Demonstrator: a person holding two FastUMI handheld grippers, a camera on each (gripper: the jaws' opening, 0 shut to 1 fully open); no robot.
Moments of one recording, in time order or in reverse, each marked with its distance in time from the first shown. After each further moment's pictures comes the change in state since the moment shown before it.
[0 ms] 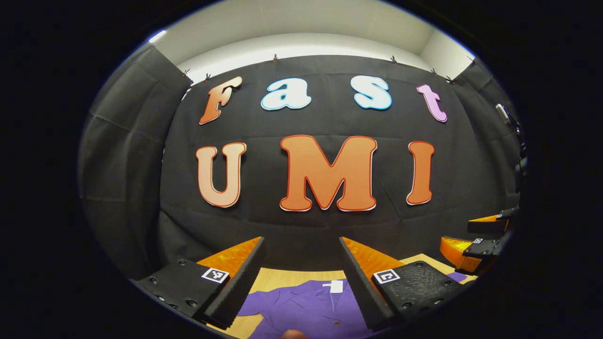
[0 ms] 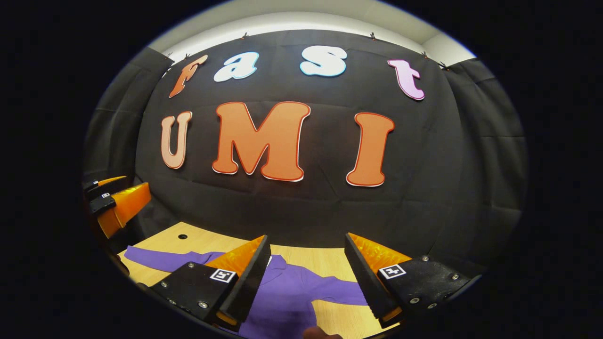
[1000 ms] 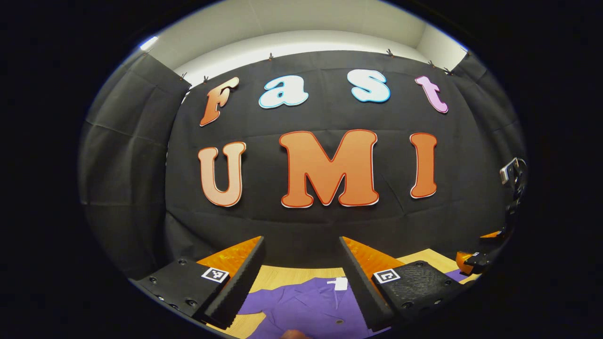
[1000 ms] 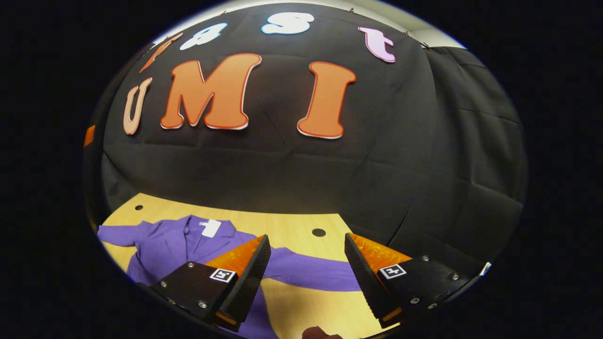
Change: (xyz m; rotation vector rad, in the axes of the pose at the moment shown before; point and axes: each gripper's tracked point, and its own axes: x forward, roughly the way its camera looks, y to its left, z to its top) left arm 0.001 -0.013 -0.011 0.043 0.026 0.049; right arm 0.035 -0.118 -0.119 -0.023 0.240 -0.200
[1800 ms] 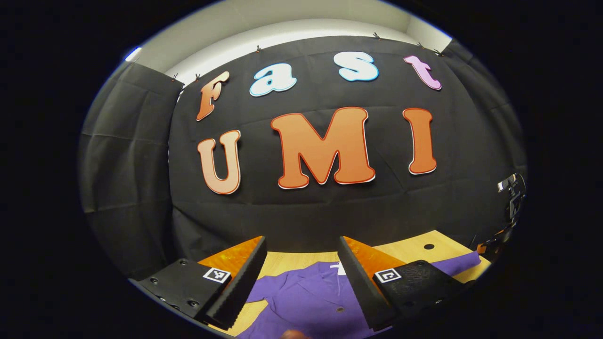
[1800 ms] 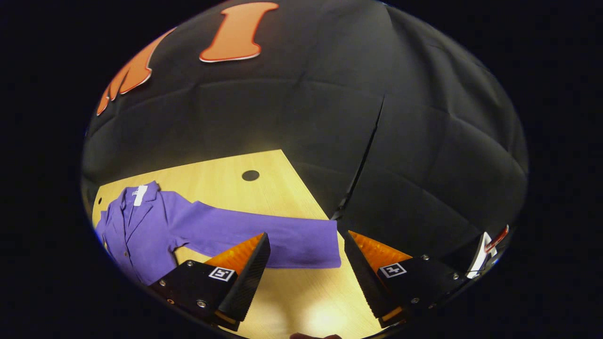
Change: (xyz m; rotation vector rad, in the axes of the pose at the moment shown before) left arm -0.017 -0.038 -0.038 0.085 0.103 0.033; right arm 0.080 -0.151 -0.142 0.158 0.405 -0.186
